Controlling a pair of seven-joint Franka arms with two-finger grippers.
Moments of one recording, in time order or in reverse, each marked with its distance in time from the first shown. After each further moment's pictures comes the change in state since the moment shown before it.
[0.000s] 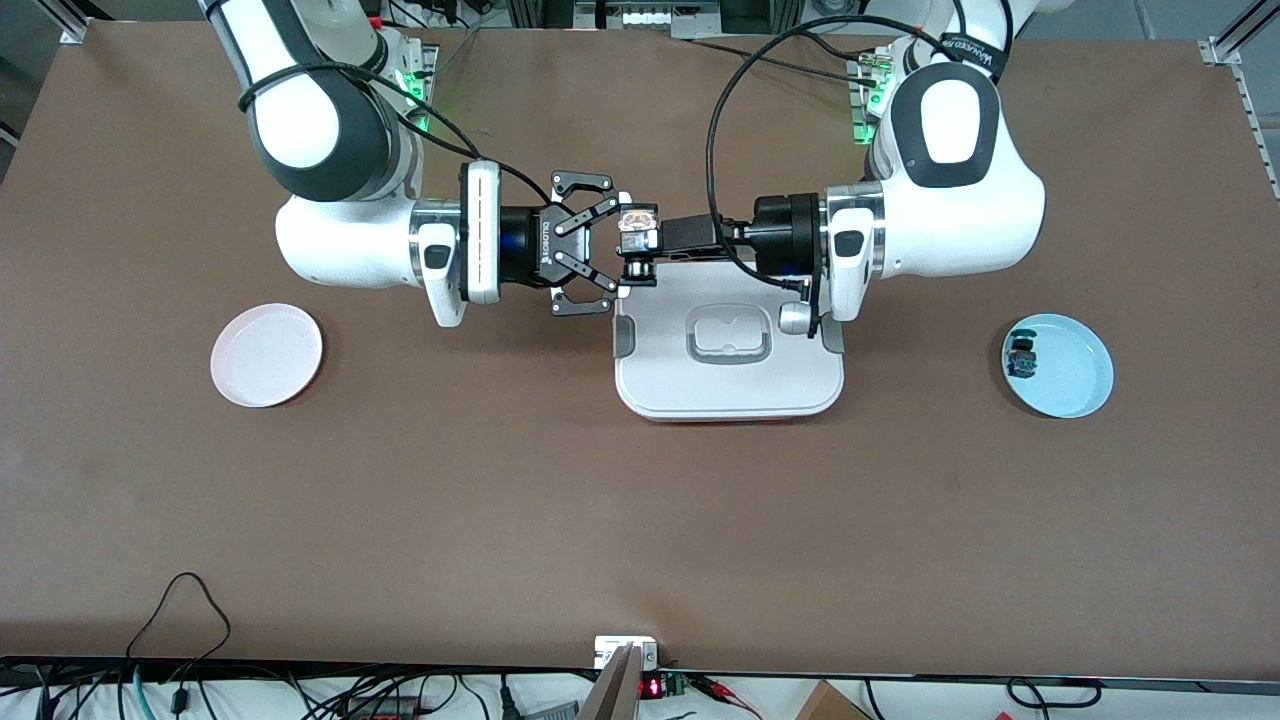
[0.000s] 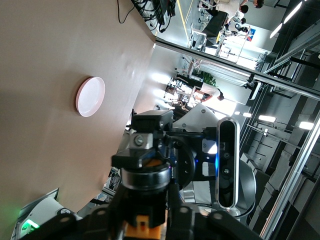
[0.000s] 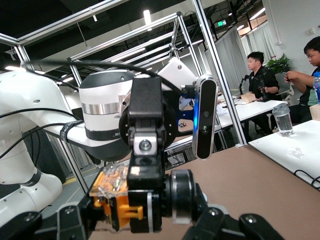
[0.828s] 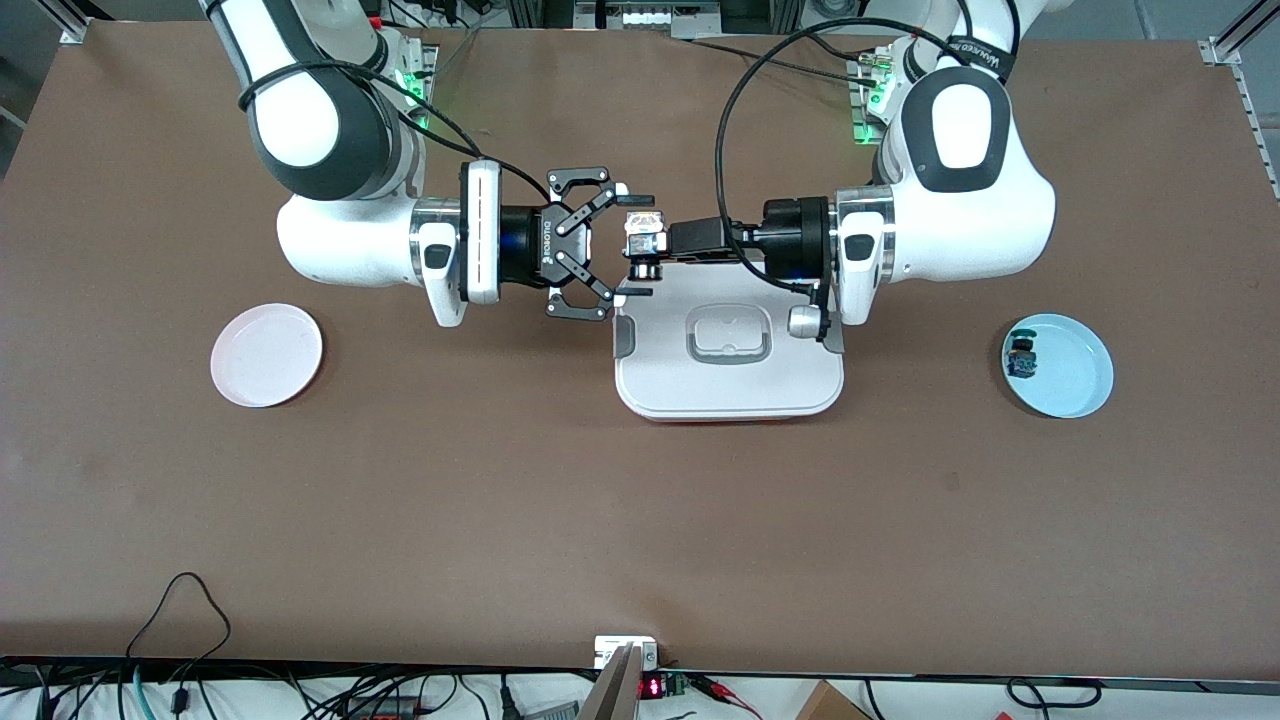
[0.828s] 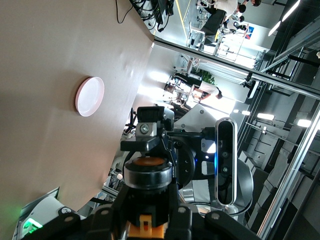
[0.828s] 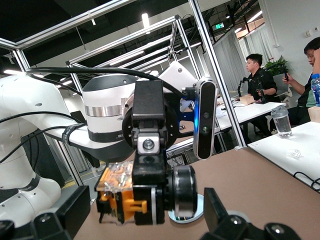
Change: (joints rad) left arm 0.019 0.000 0.010 0.000 0.016 -0.043 0.004; right arm 0.004 0.001 0.000 0.004 0.013 0.007 0.004
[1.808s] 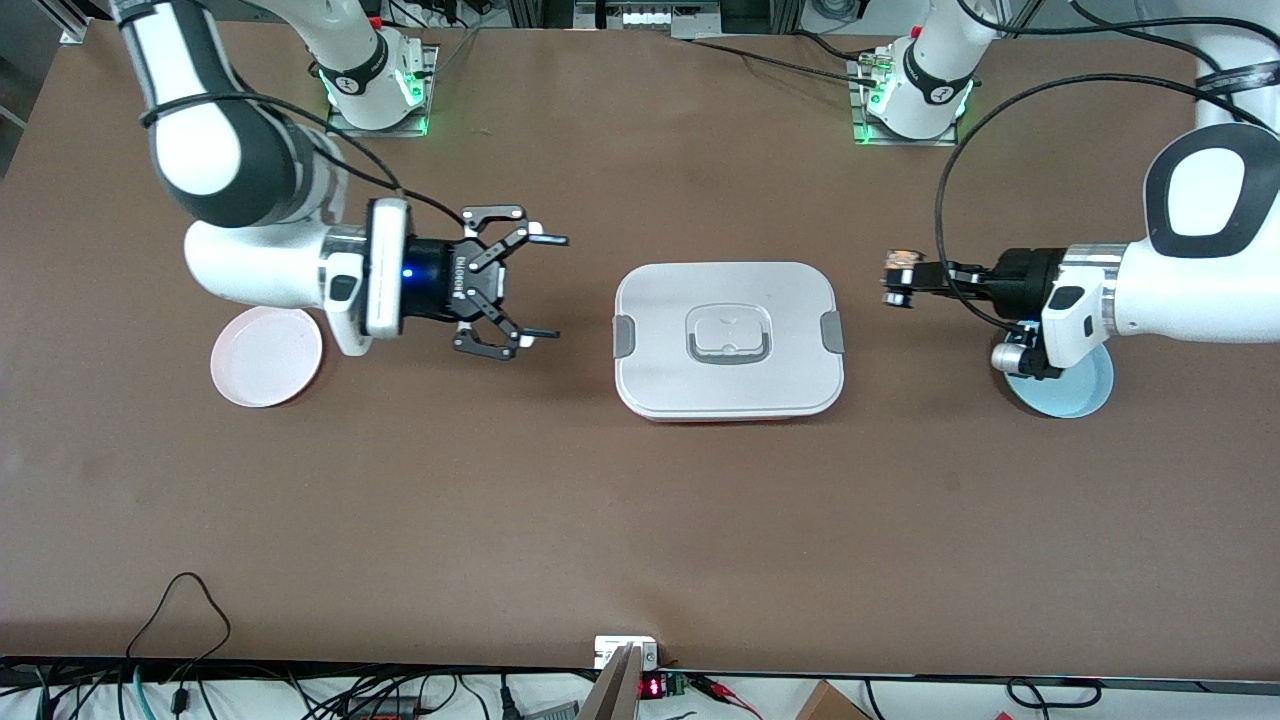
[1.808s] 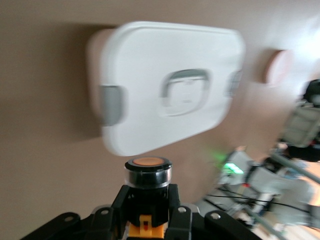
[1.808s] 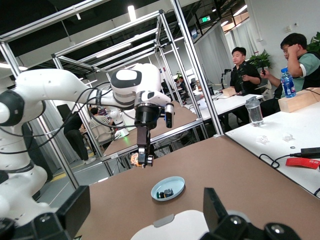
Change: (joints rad) left arm 0.422 0.006 0.012 0.004 0.945 -0.508 0.146; right arm -0.177 -0.047 -0.023 -0.085 -0.124 -0.137 0.007
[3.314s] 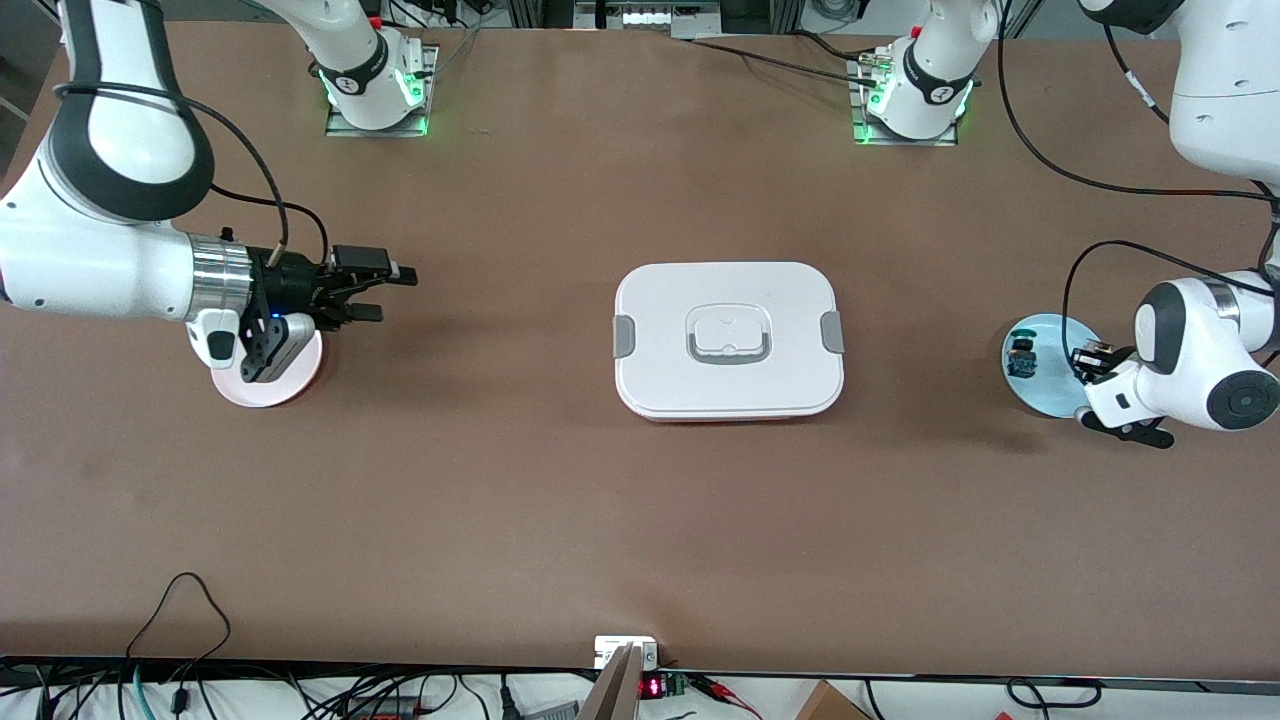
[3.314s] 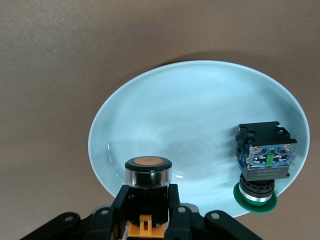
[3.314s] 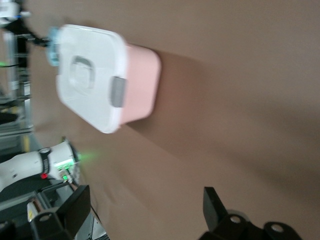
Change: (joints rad) left arm 0.260 0.385 0.001 -0.026 0.849 0.465 0.291; right arm -0.056 -0.044 -0.166 0.026 -0.994 -0.195 1.342
